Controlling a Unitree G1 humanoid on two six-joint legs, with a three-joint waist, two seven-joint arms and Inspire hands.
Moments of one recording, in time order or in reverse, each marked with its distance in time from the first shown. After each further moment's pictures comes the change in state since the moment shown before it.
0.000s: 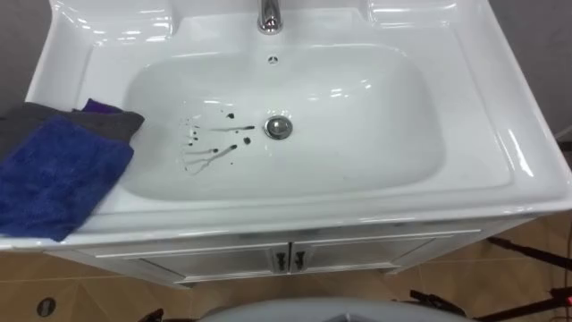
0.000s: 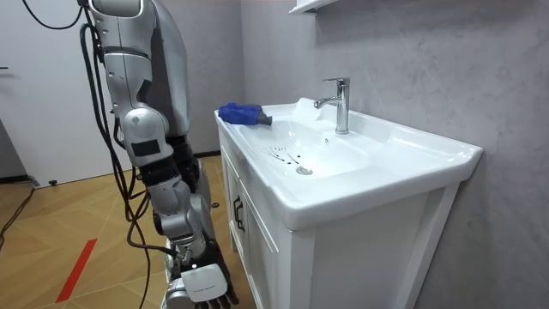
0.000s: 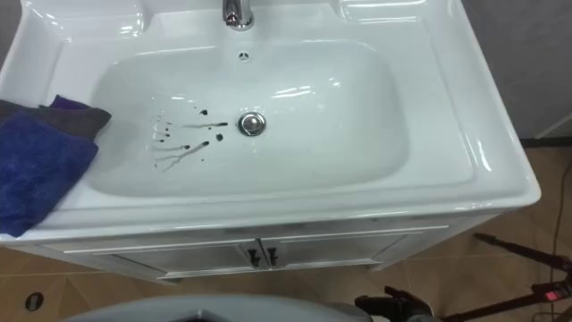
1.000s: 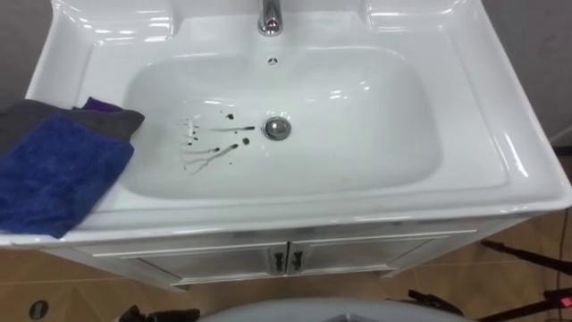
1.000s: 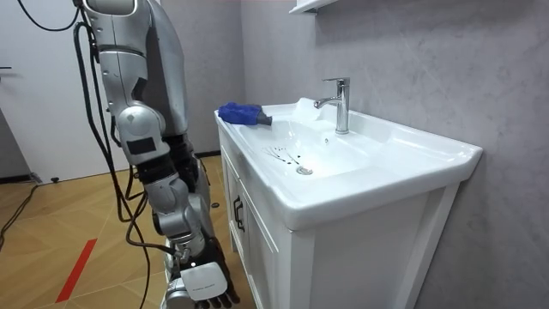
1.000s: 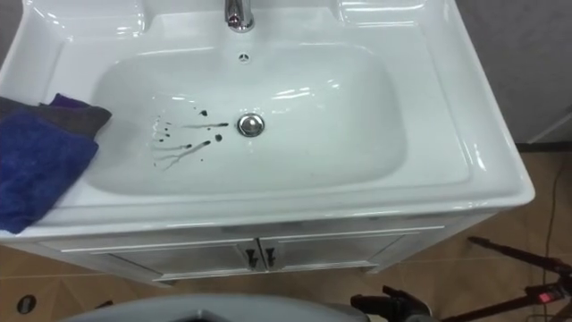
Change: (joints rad) left arm 0.022 -0.017 0.084 -0.039 -0.074 -0.023 0.189; right arm 0.007 0.008 -0.029 -0.009 0.001 -0.002 -0.003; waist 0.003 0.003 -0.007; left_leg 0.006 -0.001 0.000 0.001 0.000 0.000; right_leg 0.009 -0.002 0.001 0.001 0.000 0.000
